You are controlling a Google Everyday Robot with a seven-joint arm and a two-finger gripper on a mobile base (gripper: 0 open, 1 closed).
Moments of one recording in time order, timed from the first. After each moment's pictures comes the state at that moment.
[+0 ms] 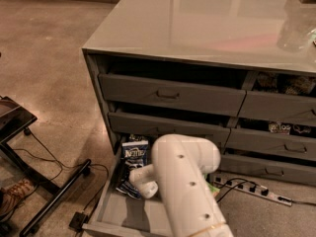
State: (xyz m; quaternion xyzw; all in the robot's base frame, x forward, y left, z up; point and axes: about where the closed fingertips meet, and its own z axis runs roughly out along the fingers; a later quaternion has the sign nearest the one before) arm 0.674 0.111 0.157 -0.08 0.94 0.08 0.31
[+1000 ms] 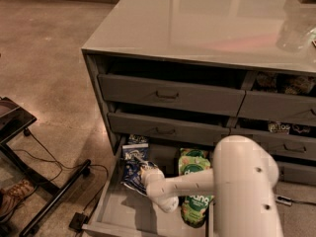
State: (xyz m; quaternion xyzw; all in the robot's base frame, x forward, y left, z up) arm 0.635 0.052 0.271 -0.03 0.90 0.13 0.41
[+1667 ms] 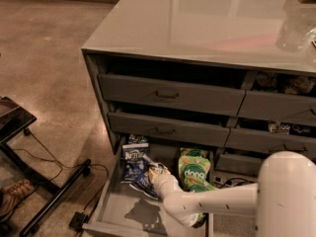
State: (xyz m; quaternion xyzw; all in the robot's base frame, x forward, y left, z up) arm 0.596 0.007 0.342 -0.02 0.87 0.18 0.47
